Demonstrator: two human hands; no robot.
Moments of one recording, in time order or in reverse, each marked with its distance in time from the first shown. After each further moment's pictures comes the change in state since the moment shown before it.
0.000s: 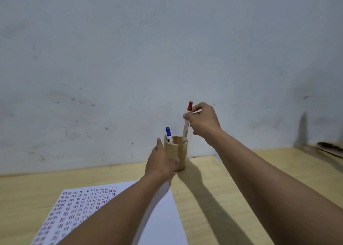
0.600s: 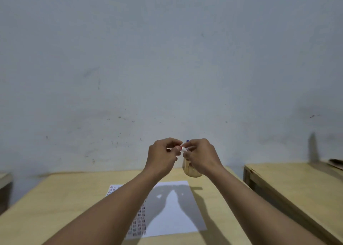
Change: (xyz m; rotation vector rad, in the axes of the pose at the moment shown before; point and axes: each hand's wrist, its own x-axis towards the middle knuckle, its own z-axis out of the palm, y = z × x) left_hand -0.091 0.022 -0.119 -0.432 0.182 0.239; right_hand -0.119 -0.027 0.024 -0.194 -0.183 -0.108
